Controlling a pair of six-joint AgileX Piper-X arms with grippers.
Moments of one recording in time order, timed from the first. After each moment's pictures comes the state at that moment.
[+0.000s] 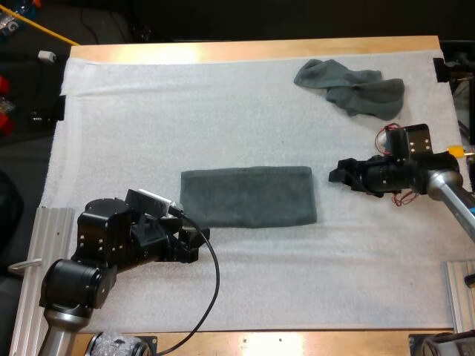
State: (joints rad) left arm -0.22 0.71 -0.70 0.91 0.53 -1.89; right arm 0.16 1.61 -0.90 0.53 -0.55 -1.42
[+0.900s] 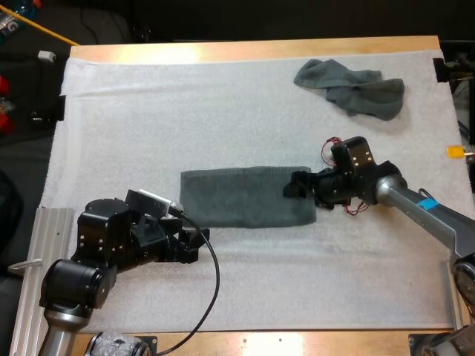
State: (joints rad) left arm -0.22 0.71 -0.70 0.92 0.53 -1.89; right arm 0.41 1.77 -0.91 0.31 -0.54 -1.15
